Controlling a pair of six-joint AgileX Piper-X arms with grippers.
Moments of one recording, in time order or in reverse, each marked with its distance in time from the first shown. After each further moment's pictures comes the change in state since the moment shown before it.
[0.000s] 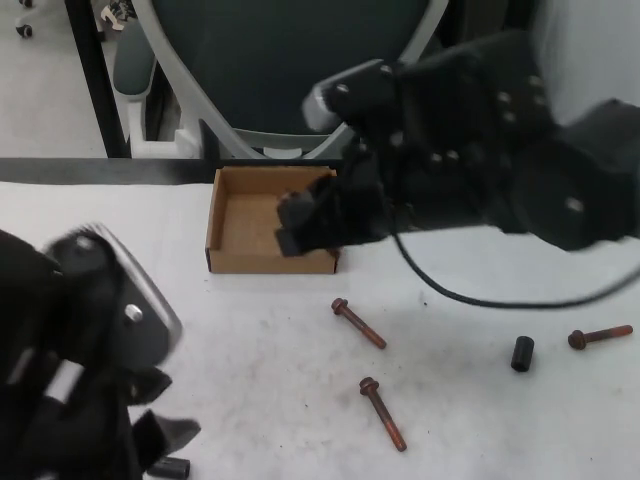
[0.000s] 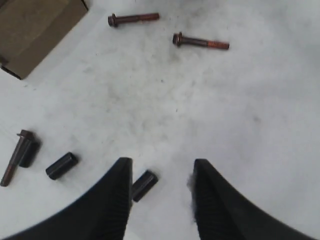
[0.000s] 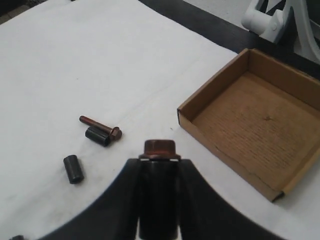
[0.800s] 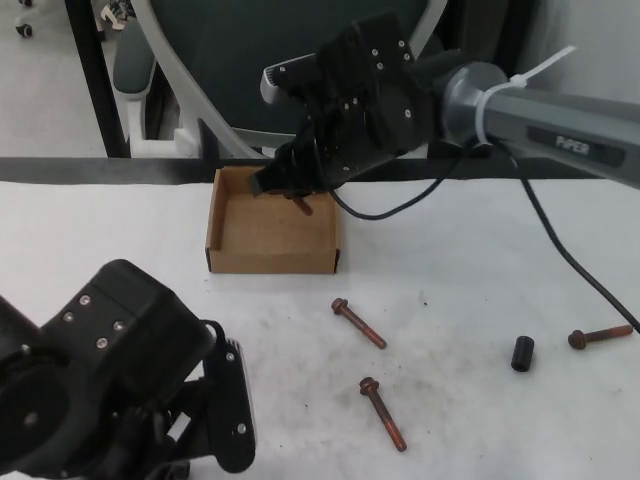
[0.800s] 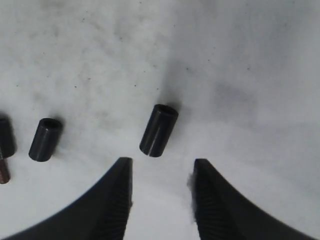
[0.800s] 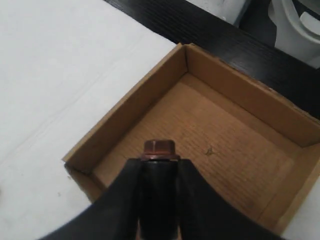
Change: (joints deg) left arm 0.0 24.8 0.0 -0.8 -12.2 24.5; right arm -7.1 34.3 -40.2 16.8 -0.9 -3.8
